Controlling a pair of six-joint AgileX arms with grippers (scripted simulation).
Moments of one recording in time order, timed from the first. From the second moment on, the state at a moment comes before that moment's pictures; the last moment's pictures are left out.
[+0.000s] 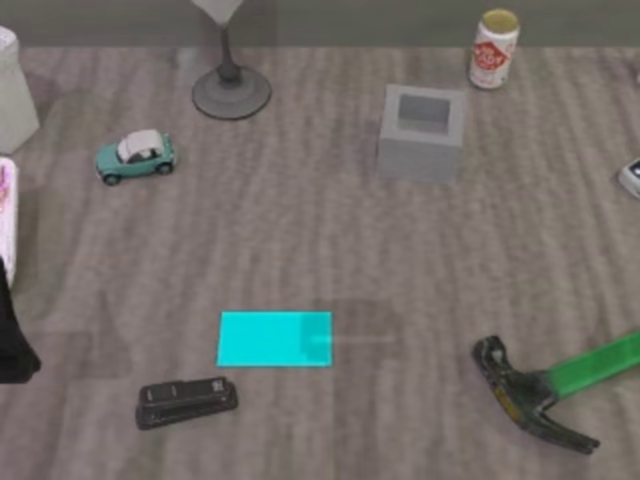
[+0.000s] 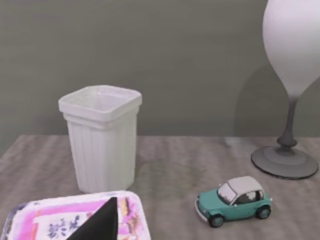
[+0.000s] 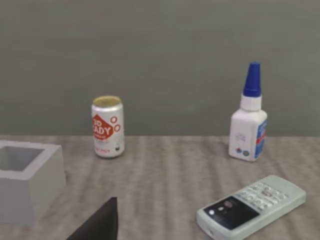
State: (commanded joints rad) left arm 0.00 0.00 0.00 0.00 0.00 0.00; right arm 0.00 0.00 0.00 0.00 0.00 0.00
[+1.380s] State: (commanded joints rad) left arm -0.49 1.48 1.01 -0.98 0.00 0.71; right arm 0.00 0.00 0.00 0.00 0.00 0.00
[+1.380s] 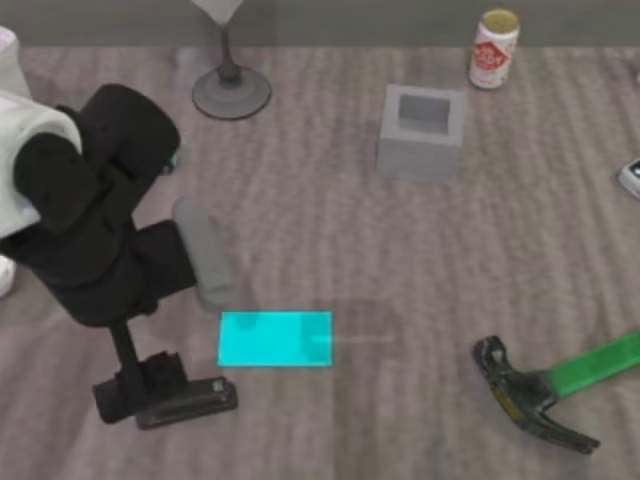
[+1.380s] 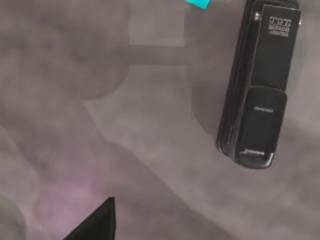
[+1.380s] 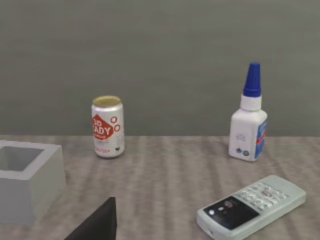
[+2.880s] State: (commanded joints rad) left arm -0.53 1.80 0.88 -0.65 0.00 0.79; right arm 0.00 0.00 0.00 0.00 0.00 0.00
